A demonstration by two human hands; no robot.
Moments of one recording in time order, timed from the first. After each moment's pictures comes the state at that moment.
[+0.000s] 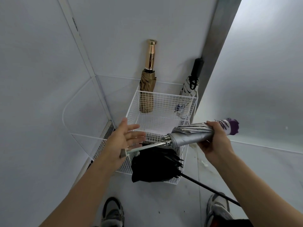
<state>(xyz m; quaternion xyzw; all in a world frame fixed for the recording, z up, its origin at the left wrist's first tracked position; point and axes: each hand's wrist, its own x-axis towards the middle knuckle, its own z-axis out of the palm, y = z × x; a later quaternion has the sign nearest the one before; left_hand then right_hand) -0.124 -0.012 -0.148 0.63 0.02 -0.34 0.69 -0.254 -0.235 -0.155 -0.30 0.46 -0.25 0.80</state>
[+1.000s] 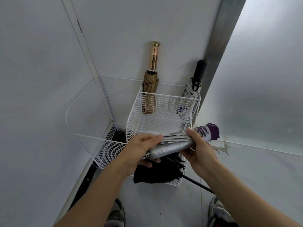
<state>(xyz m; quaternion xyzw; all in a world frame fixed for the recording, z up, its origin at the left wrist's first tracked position) -0.149 -0.026 -0.145 0.69 -0.09 -0.43 0.58 -0.249 -0.184 -0.160 -0.34 0.41 -0.16 0.83</state>
